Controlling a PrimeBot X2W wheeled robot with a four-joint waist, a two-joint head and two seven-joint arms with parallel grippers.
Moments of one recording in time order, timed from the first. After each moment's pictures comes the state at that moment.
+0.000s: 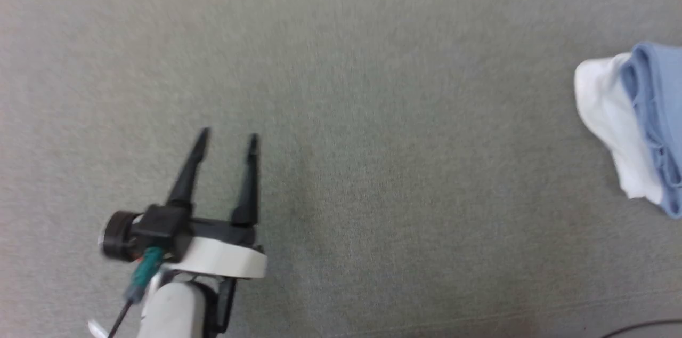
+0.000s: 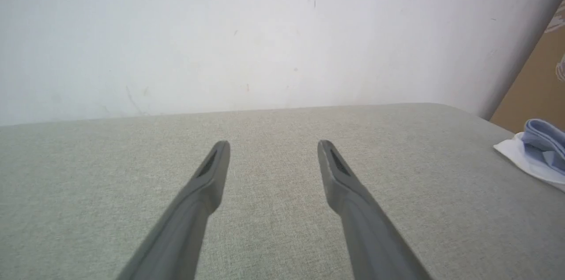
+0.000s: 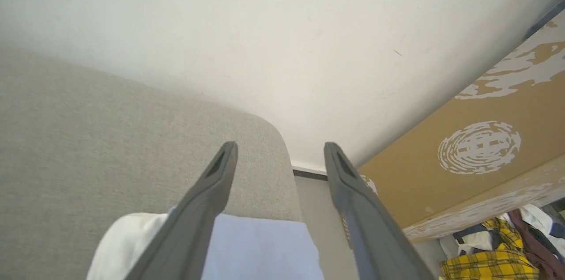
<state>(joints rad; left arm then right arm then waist) -0.14 0.05 -0.08 0.01 -0.07 -0.08 -0.26 -0.56 -0.60 -0.10 0.21 0.12 0.13 0.23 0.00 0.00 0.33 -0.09</state>
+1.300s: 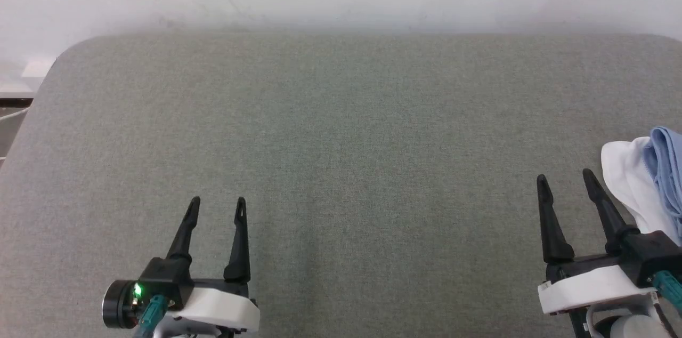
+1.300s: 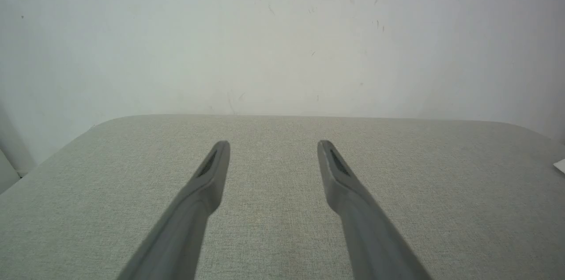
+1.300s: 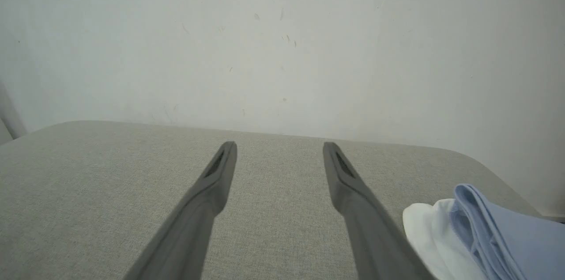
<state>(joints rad) 0.02 0.05 -0.06 0.05 -0.09 -0.01 -0.26 0.01 -0.06 -0.05 0.03 0.06 0.13 -0.25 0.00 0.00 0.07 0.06</state>
